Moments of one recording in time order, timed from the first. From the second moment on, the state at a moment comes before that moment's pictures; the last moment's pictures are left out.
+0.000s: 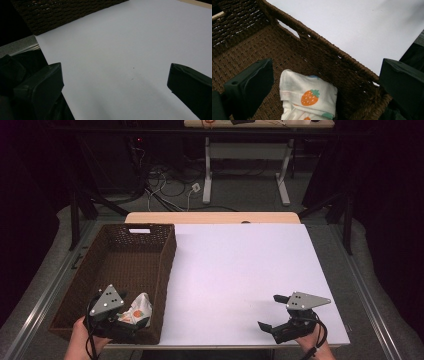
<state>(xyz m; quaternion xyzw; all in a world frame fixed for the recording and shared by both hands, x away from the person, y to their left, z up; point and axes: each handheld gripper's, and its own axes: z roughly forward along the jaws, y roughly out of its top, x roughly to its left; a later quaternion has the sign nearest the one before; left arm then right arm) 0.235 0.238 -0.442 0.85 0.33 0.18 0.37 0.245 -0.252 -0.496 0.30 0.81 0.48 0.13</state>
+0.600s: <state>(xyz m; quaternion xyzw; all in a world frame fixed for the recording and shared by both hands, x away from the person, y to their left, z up) 0.256 0.238 -0.425 0.88 0.31 0.18 0.31 0.246 -0.252 -0.496 0.30 0.81 0.48 0.13</state>
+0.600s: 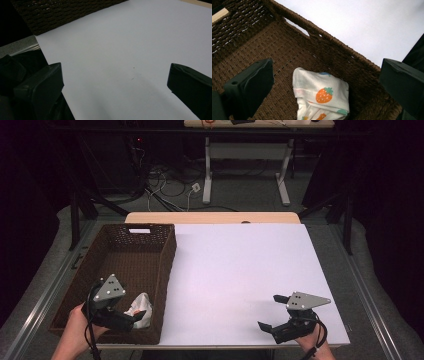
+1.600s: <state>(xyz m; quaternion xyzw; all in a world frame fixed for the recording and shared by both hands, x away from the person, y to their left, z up) 0.297 0.233 -0.437 0.93 0.30 0.09 0.20 0.247 -0.252 -0.497 0.30 0.81 0.48 0.13</state>
